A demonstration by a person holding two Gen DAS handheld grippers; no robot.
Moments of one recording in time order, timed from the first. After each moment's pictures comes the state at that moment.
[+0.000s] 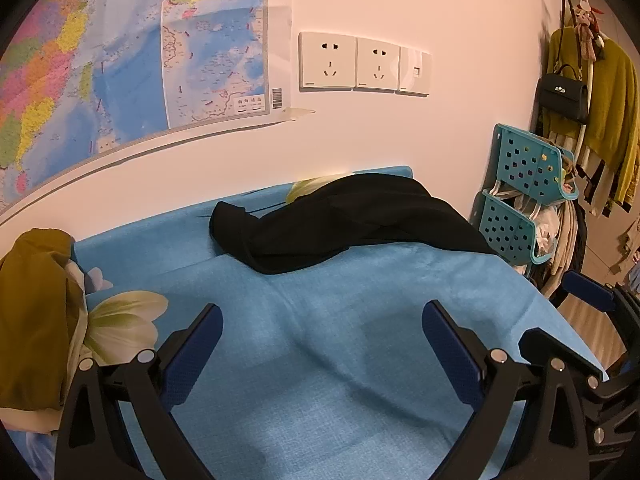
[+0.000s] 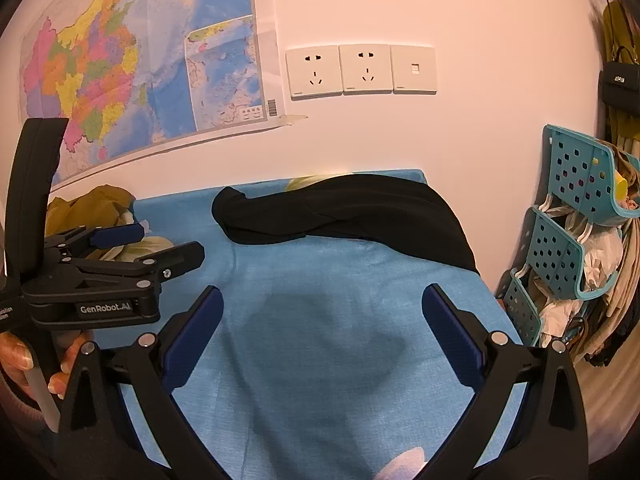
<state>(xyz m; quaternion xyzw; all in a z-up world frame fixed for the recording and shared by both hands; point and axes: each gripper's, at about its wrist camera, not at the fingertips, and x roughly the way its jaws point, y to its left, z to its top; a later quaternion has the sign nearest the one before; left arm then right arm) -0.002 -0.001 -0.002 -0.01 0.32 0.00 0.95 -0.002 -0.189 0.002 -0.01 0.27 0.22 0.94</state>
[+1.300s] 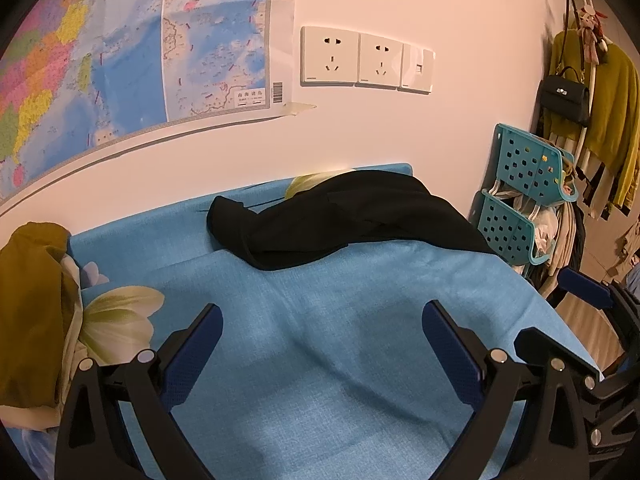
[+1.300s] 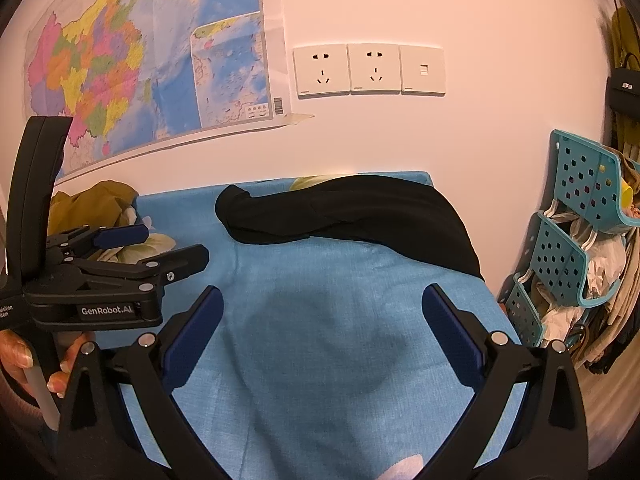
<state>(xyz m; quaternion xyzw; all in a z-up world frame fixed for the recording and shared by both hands) 0.001 0.001 -0.005 -0.02 0.33 0.00 0.95 0.003 -0.186 0.001 -0.01 0.27 0.23 0.93</state>
